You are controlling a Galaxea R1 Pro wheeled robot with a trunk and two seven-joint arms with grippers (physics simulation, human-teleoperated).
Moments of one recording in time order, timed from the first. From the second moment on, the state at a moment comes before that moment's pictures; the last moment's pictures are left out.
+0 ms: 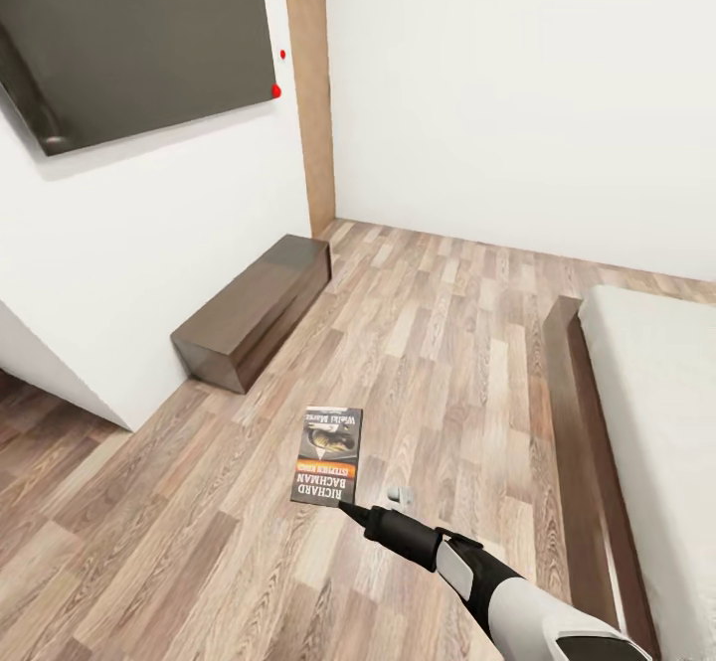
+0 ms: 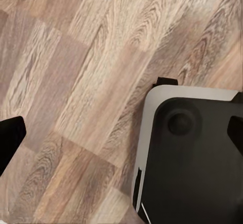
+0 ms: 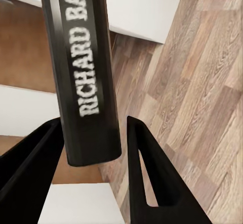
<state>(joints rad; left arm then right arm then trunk) -0.17 0.13 -0.53 -0.12 0.67 -0.35 0.06 -0.71 0.14 -0.05 -0.14 -0.31 0.09 0.93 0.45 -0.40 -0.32</state>
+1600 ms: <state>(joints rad) -0.17 0.13 -0.53 -0.12 0.67 -0.38 0.06 -0.71 0.14 -0.05 -0.14 -0.31 0.09 0.93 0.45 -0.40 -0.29</state>
